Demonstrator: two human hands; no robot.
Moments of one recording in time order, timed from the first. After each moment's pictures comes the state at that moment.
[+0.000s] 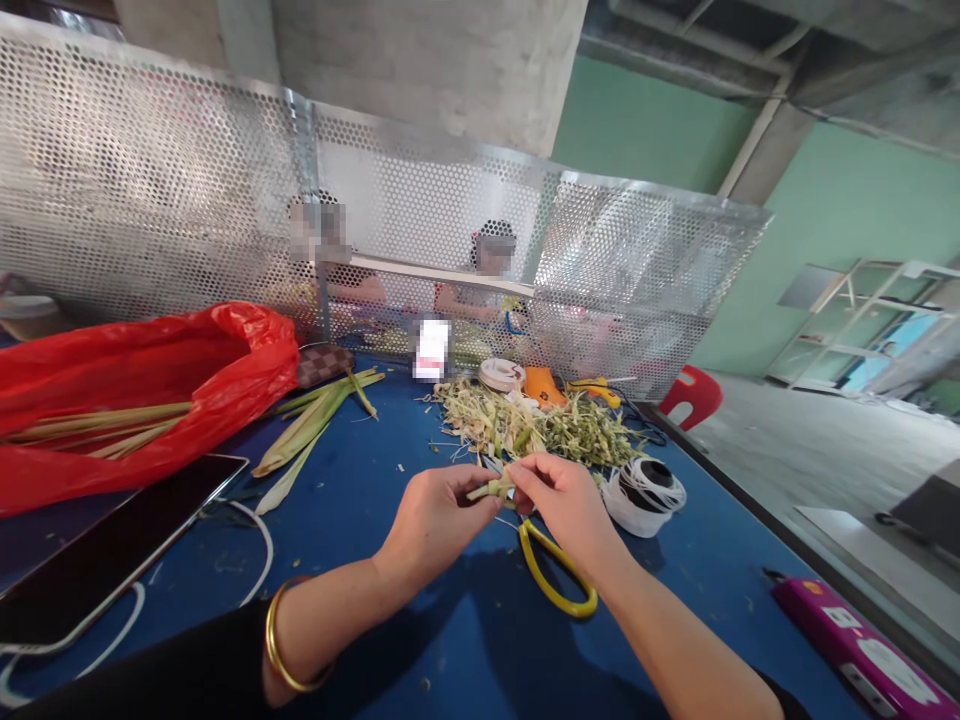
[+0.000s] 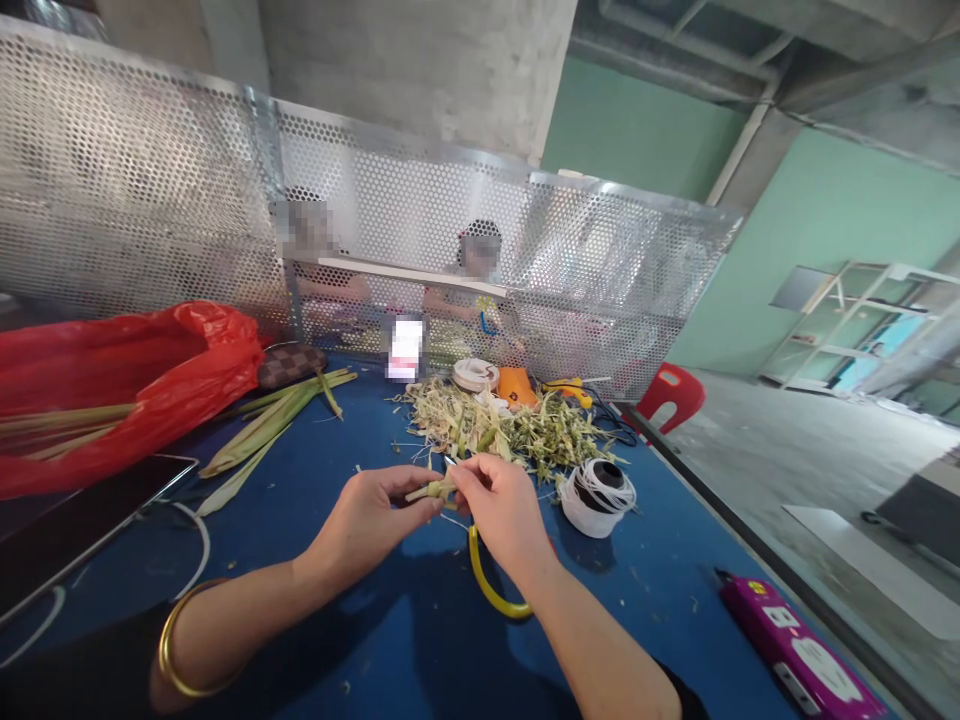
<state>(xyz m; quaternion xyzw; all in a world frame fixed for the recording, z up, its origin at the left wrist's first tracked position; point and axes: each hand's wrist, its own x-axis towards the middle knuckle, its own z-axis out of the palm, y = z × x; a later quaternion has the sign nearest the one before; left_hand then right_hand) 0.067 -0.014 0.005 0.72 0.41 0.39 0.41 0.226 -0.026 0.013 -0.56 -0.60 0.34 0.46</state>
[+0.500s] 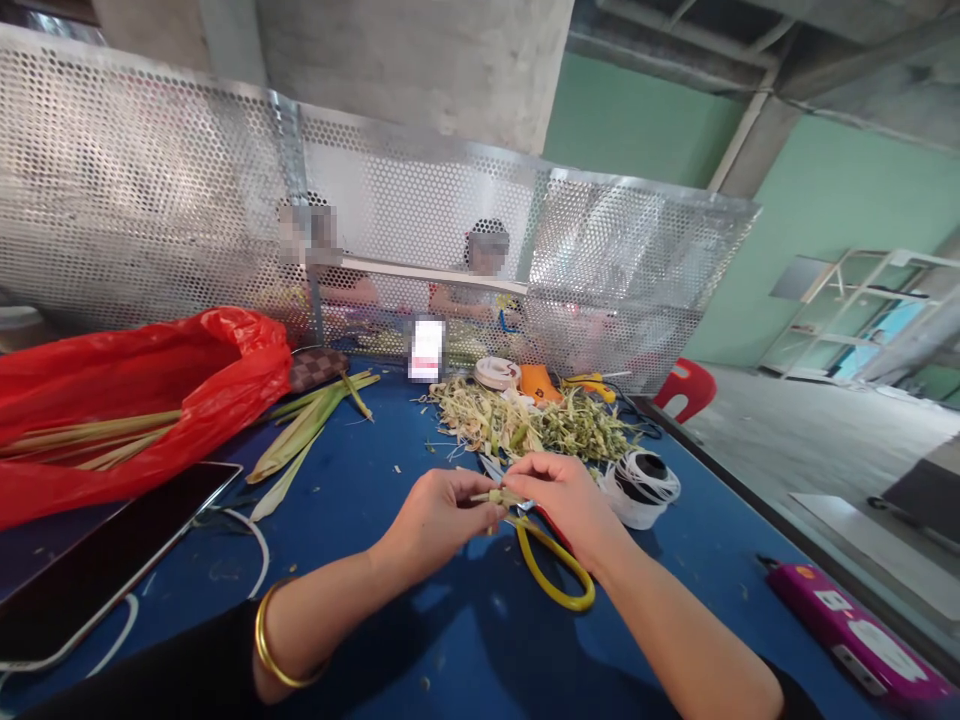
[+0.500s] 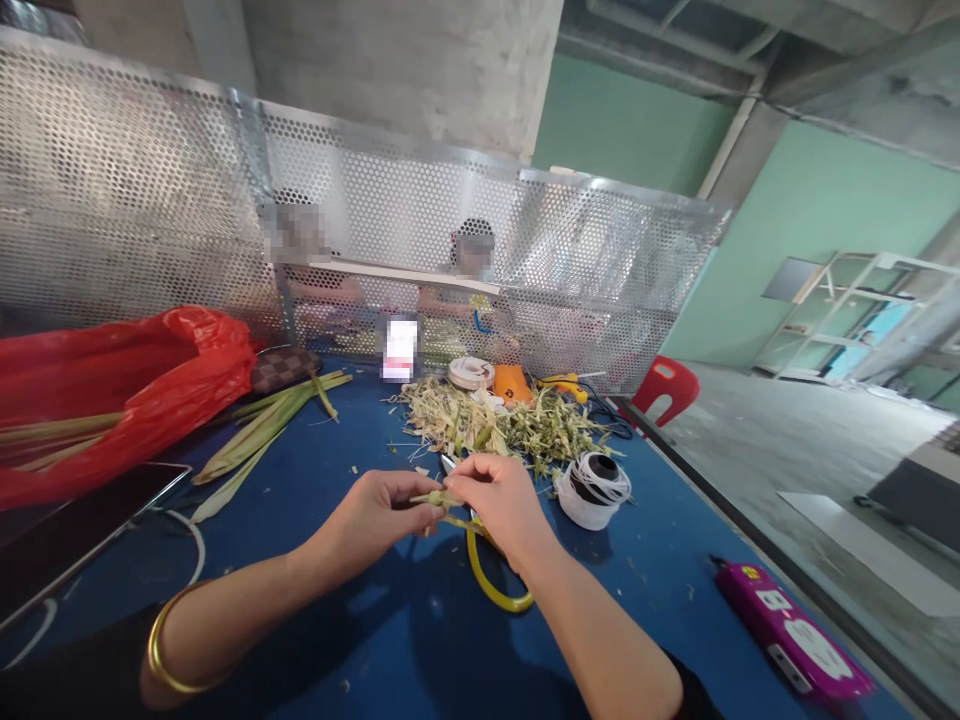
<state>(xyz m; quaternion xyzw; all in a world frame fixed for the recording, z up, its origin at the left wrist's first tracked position) 0.066 -0.006 -0.005 0.69 0.37 0.34 0.53 0.228 -0.027 0.016 -0.56 -0.57 0.39 0.46</state>
